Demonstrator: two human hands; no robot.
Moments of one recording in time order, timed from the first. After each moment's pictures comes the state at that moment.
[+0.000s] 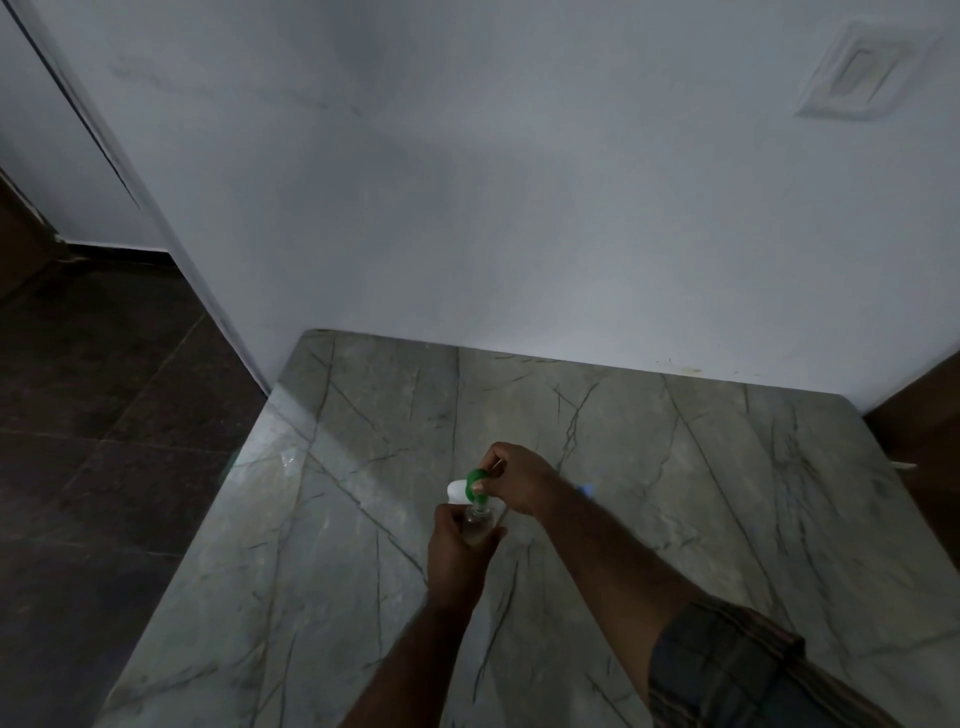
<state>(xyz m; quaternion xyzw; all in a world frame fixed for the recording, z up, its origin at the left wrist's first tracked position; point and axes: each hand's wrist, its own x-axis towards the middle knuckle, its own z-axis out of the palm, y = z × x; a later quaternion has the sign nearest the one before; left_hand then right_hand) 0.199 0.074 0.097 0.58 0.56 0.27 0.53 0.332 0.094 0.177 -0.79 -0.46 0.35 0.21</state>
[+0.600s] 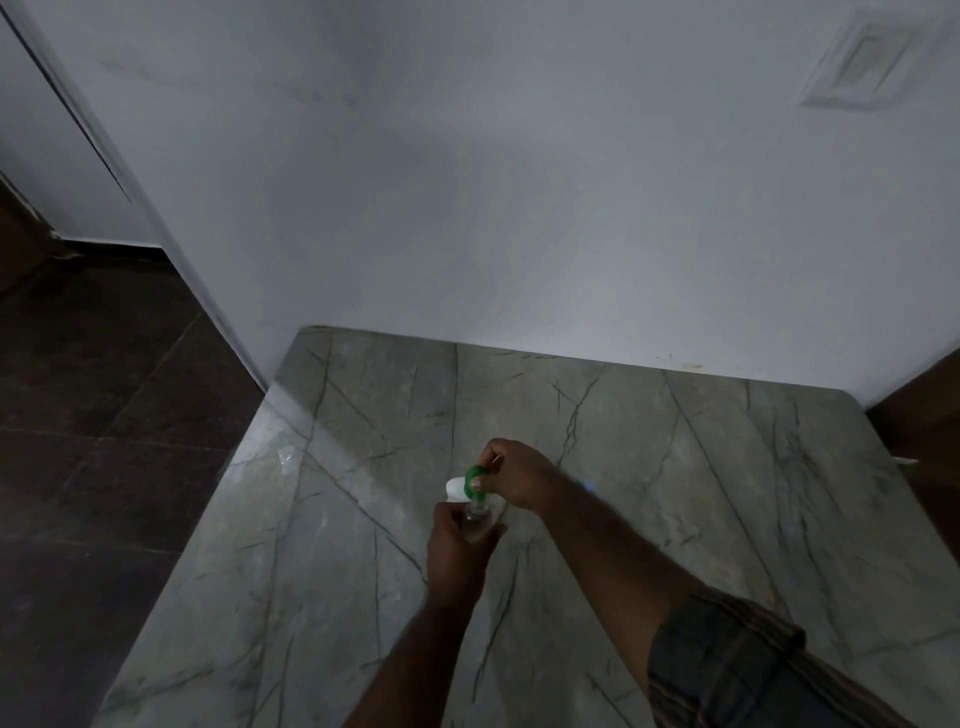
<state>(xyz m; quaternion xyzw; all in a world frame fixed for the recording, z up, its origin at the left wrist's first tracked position) 0.202 0.075 0.096 0.57 0.57 0.27 0.53 0.336 0.100 0.175 -0.79 -0.45 0.36 0.20</state>
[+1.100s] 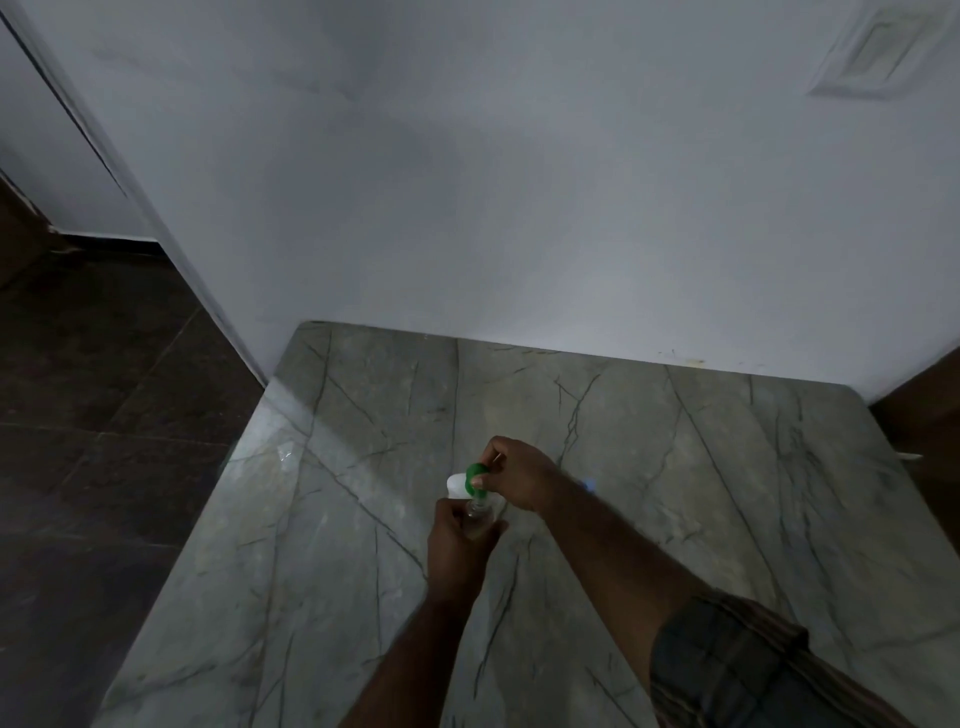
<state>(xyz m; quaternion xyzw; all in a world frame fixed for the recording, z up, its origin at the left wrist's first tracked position) 0.202 0.077 0.098 0.57 0.57 0.26 0.54 0.337 0.098 0.170 -0.79 -0.47 0.35 0.20</state>
